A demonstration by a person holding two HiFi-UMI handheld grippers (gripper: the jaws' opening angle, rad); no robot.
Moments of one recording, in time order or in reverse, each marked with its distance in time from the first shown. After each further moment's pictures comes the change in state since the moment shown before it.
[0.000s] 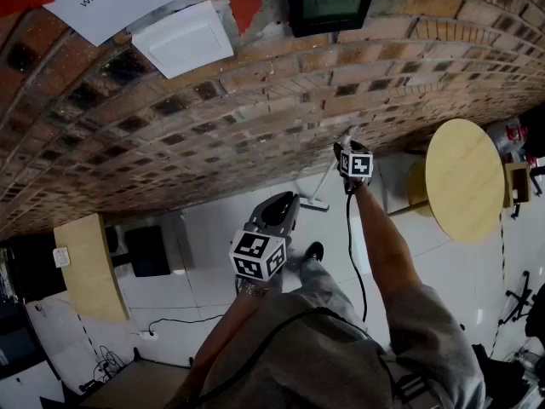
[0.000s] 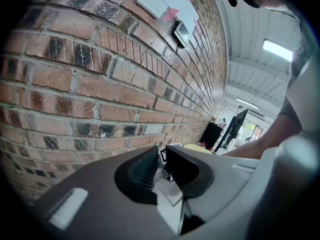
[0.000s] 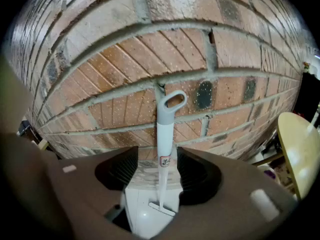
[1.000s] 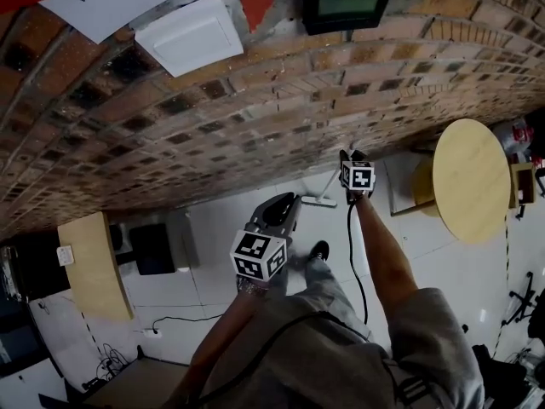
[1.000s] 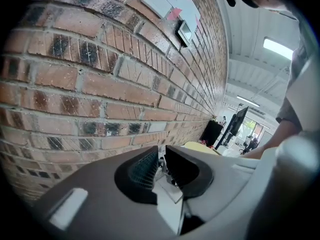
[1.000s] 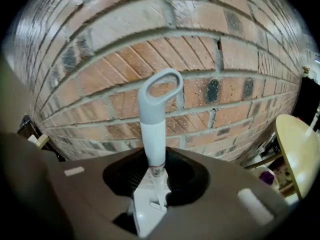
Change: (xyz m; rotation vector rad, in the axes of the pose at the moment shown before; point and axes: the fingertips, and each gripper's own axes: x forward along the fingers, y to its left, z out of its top) left arm -0.001 0.015 -0.007 0.011 0.021 -0.007; right arm -0.018 0.023 -0.019 -0.037 -0.021 -0.017
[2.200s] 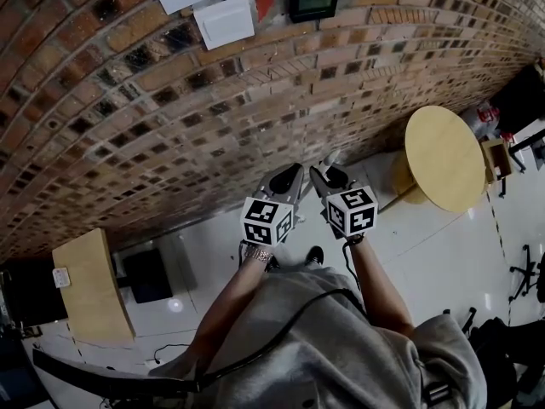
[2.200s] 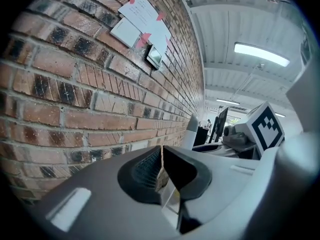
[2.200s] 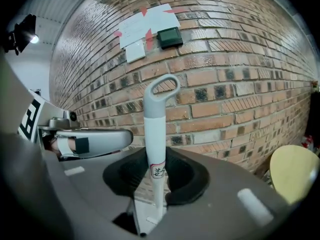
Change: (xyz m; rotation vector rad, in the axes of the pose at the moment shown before) left arm -0.042 -0.055 0.039 0.166 -0.157 -0.157; right arm -0.299 0.204 0.085 -0.120 -0.307 0.204
